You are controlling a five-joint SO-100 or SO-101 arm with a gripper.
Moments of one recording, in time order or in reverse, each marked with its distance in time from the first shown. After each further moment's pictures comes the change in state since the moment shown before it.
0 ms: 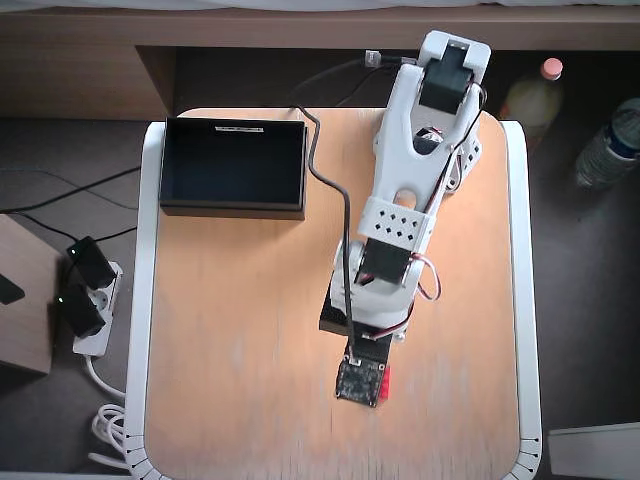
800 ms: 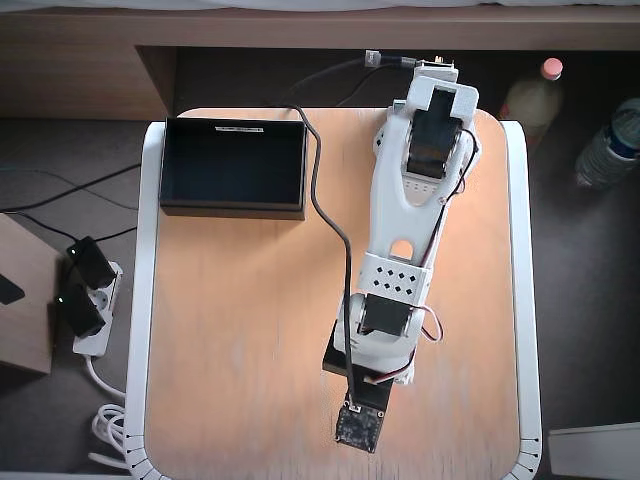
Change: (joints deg) arm -4.7 -15.6 -8.7 -7.6 -5.8
